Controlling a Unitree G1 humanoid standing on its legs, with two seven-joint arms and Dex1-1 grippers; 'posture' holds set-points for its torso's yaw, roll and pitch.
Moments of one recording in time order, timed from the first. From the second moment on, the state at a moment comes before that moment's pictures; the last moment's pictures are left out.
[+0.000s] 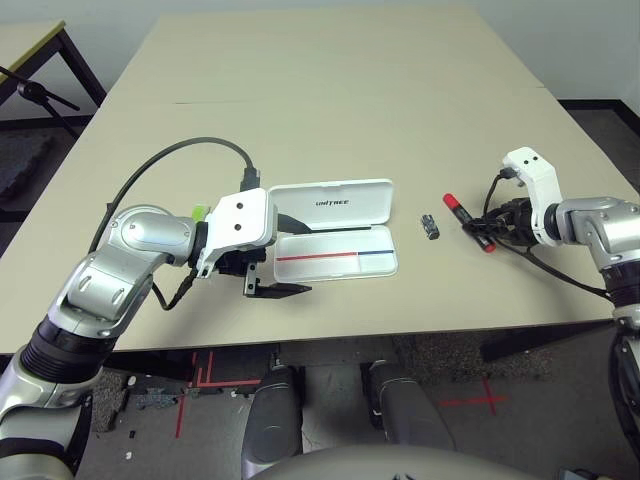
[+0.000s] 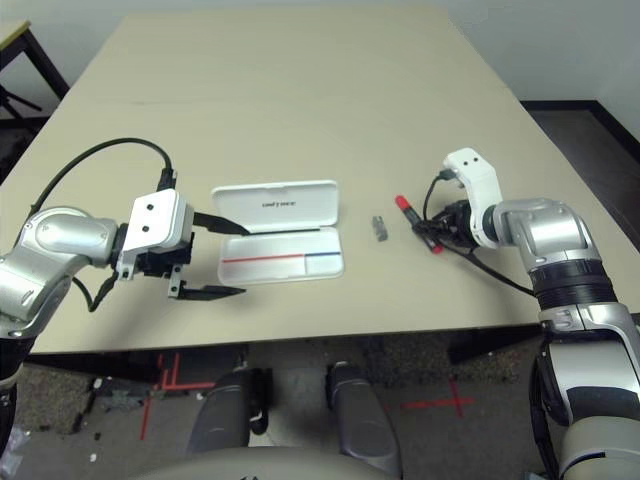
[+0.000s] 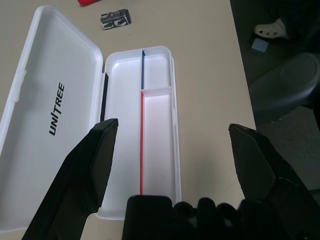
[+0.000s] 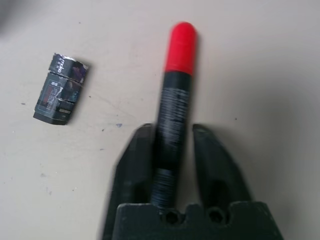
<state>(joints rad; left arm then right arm) -0.40 0.87 -0.17 -0.38 -0.31 0.40 -1.21 -0.64 -0.77 0.11 0.41 0.19 0.81 0.90</state>
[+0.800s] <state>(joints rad) -0.34 0.96 -0.10 -0.38 -0.30 0.41 -1.18 -0.66 -0.90 0.16 0.13 0.22 0.53 1.38</state>
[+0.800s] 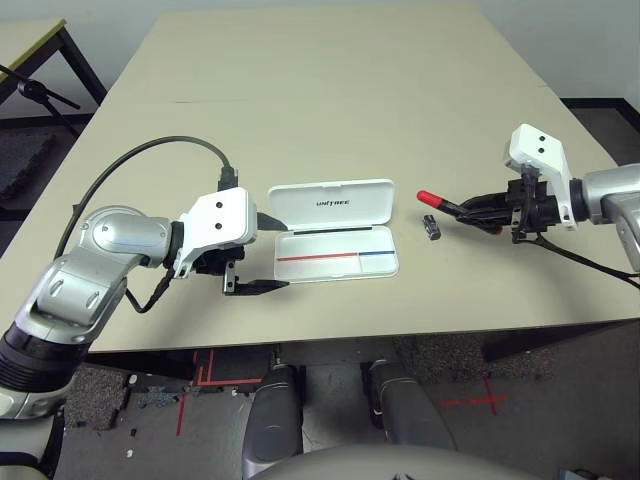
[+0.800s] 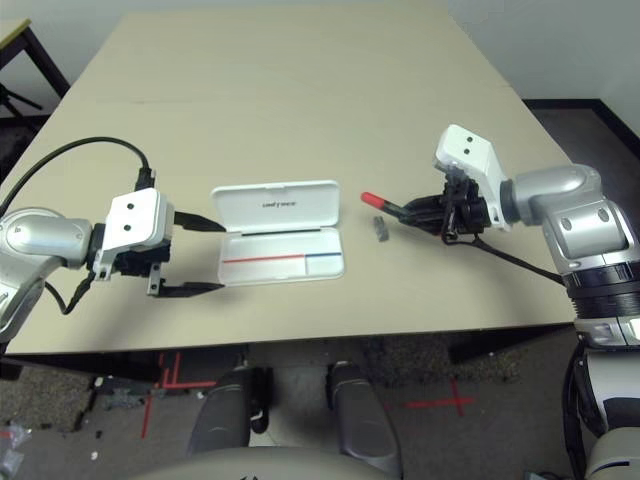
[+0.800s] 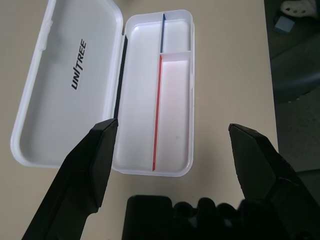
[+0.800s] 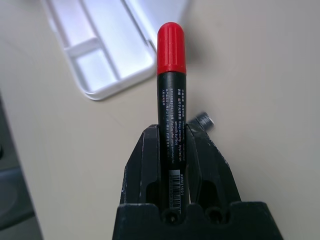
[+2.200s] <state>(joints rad) -0.33 0.96 -0.11 -0.43 -0.26 0.47 -1.12 -0.85 -0.46 0.50 0.06 -0.01 0.48 1.16</state>
